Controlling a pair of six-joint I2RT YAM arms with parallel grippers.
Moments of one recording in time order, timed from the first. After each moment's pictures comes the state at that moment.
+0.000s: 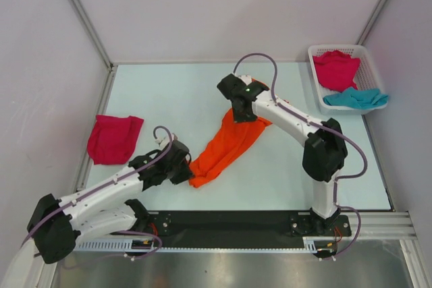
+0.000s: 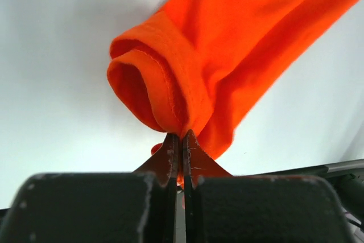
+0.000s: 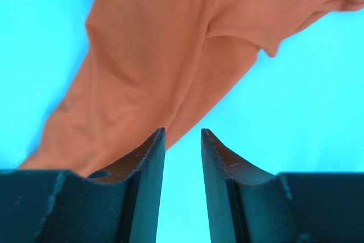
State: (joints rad) left arm -0.80 0.95 0.55 -0.62 -0.14 -1.12; right arm 0.73 1.96 1.75 -0.98 0.41 0.58
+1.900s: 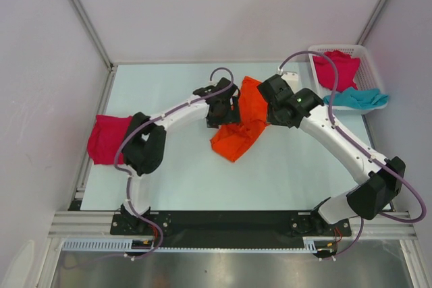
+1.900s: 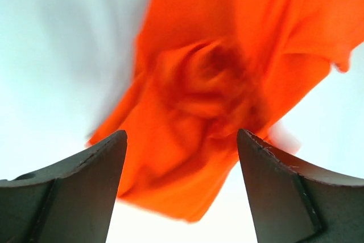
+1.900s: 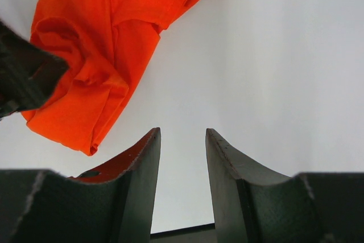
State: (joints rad) left arm -0.68 2.04 1.65 -0.68 -0.09 -0.73; right arm 0.64 1.46 1.49 -1.07 0.51 0.65
